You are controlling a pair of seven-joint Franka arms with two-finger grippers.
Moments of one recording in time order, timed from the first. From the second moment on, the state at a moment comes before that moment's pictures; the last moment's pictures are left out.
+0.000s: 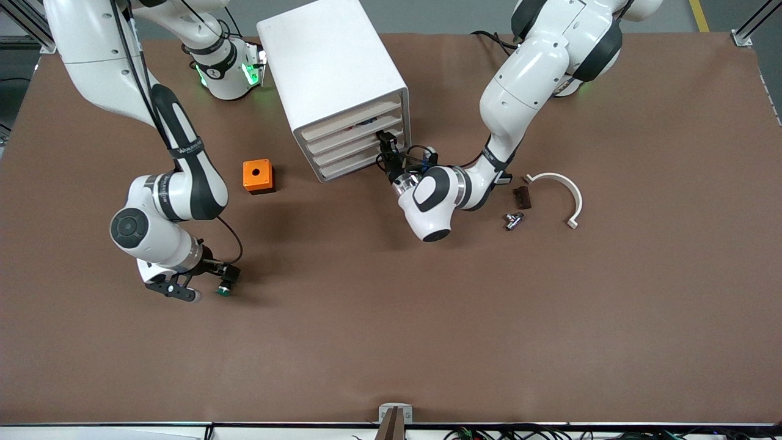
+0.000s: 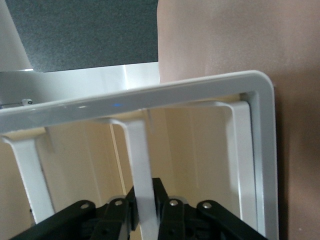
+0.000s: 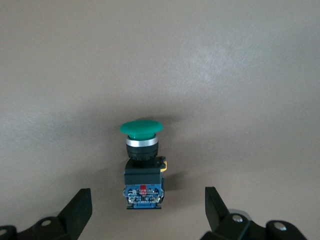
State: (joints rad) left arm -0.59 1.00 -0.18 -1.42 -1.00 1.51 -2.17; right arm 0.16 0.57 -0.05 -1.85 0.07 2.43 0.35
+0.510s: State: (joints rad) left arm -0.55 1.01 -0.17 -1.42 -1.02 1.50 -2.18; right arm 0.17 0.63 -0.05 -1.85 0.06 2.45 0.40
